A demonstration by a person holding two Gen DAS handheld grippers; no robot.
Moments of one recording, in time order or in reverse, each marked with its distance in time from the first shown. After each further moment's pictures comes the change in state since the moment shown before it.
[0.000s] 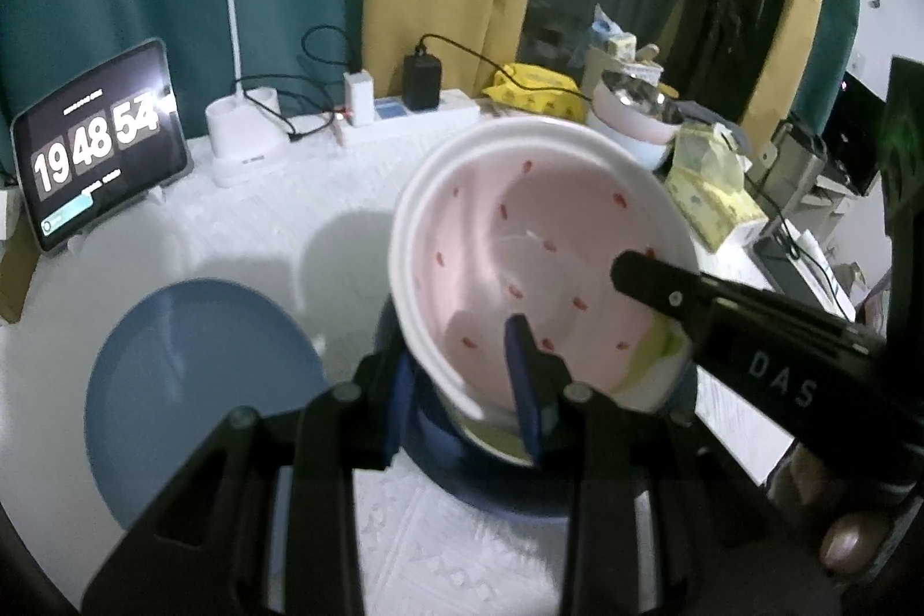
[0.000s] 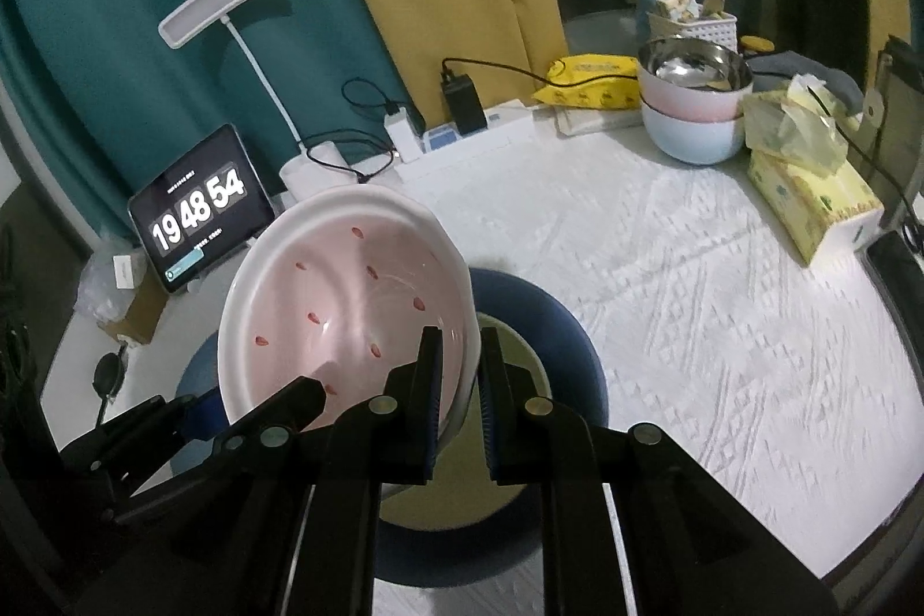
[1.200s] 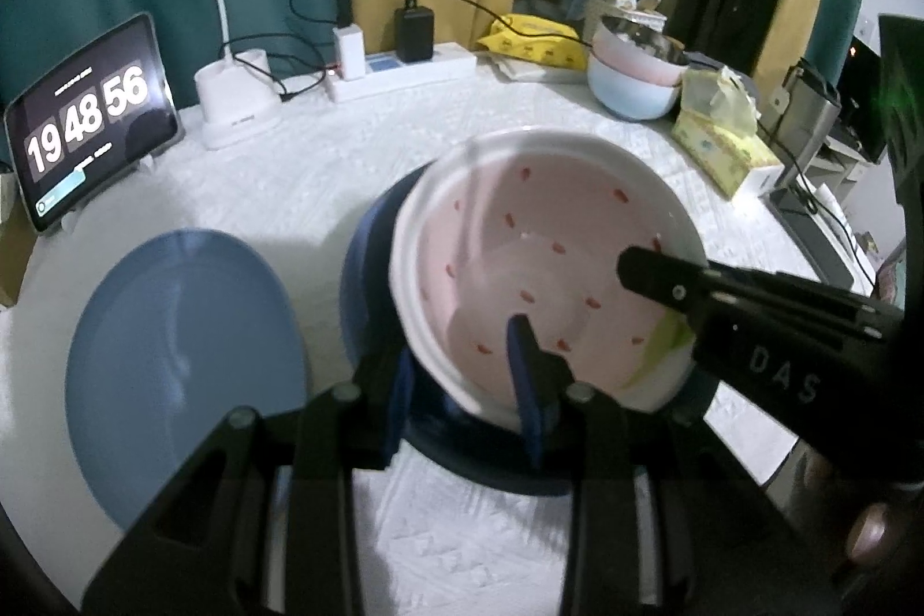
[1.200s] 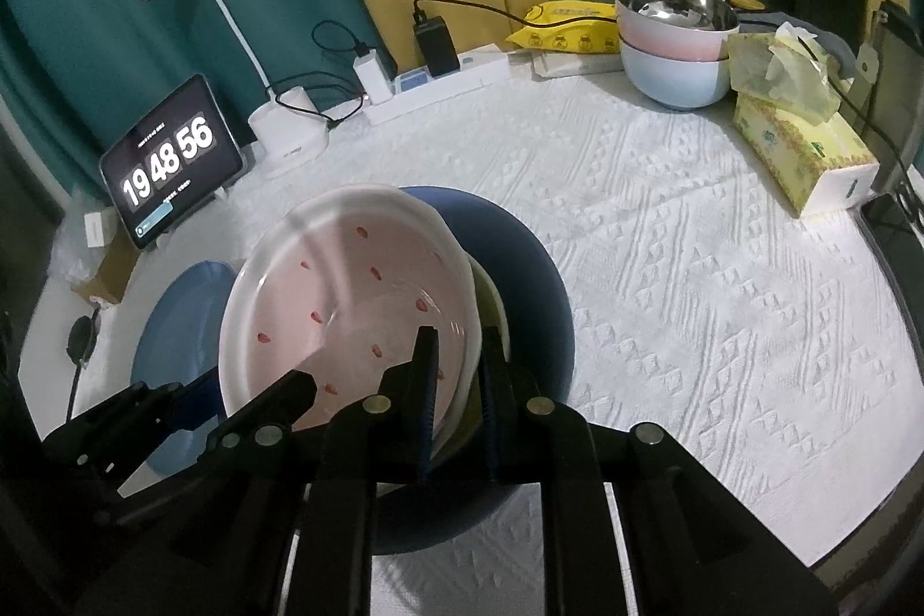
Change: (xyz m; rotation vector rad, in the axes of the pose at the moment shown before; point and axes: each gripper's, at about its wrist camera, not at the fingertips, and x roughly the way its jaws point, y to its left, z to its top) left arm 0.020 -0.012 -0.023 0.032 0.073 0.031; right arm 0.016 -0.013 -0.019 -0.015 0.097 -0.047
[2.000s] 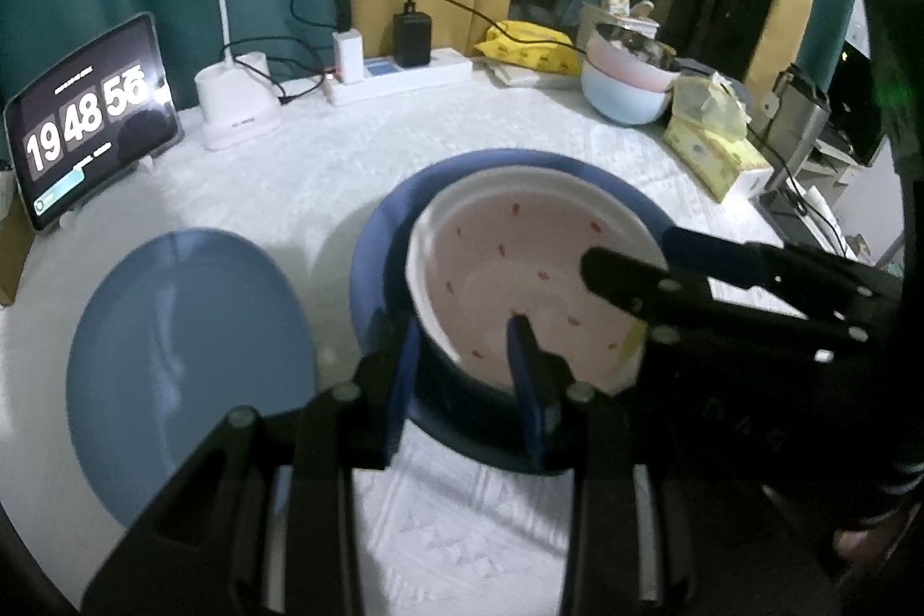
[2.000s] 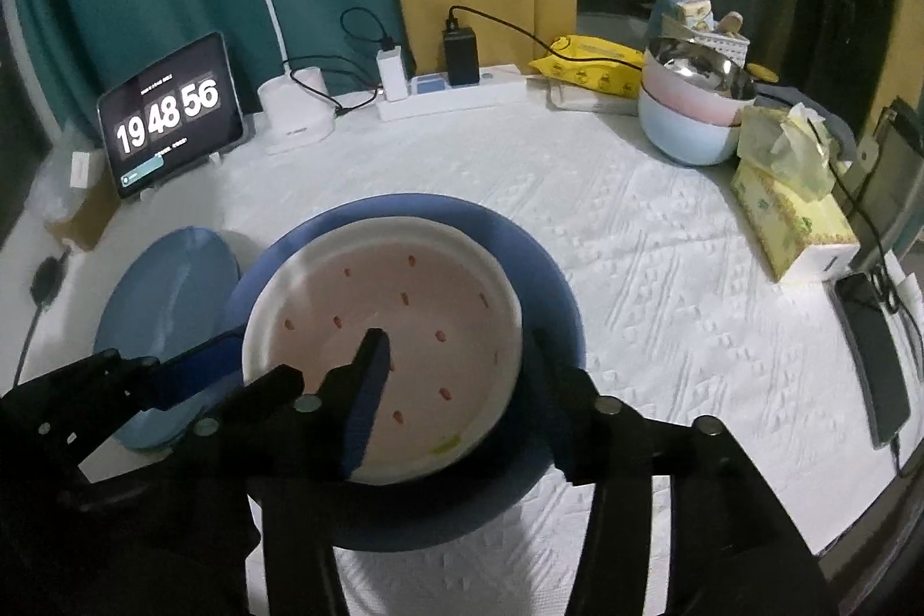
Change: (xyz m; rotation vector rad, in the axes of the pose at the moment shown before) left arm -0.009 0.005 -0.004 0.002 -0.016 -0.024; right arm -0.004 0.027 -0.001 -0.161 -0.026 -0.088
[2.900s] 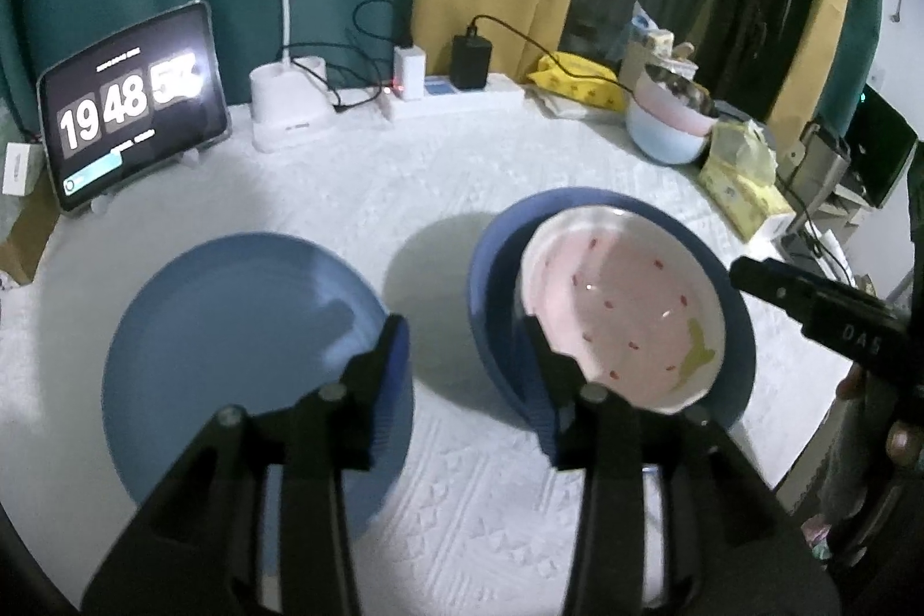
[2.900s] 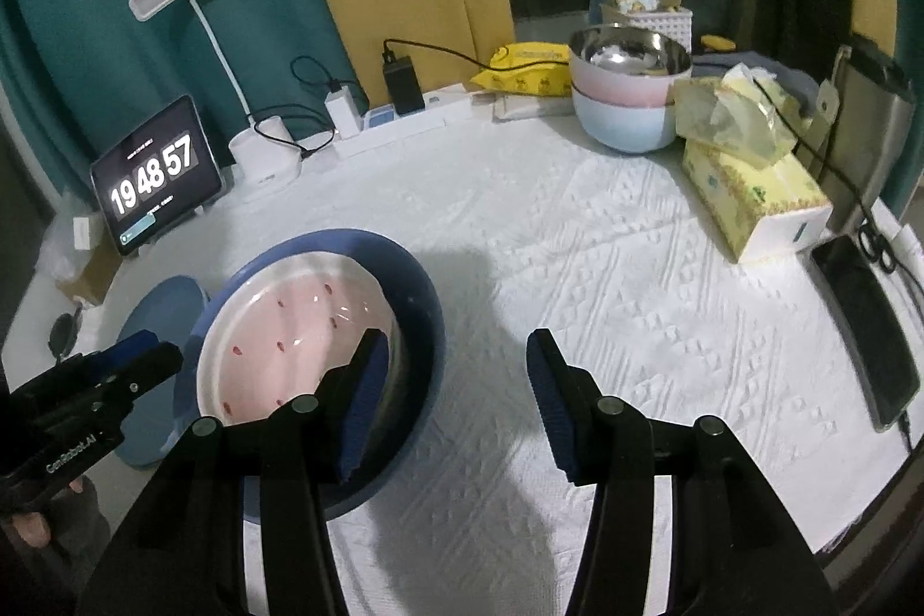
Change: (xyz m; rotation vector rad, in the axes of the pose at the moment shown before) left arm -0.010 0.046 0.004 -0.078 -0.043 0.024; right arm -0.010 -0.064 -0.001 0.123 -0.039 0.047
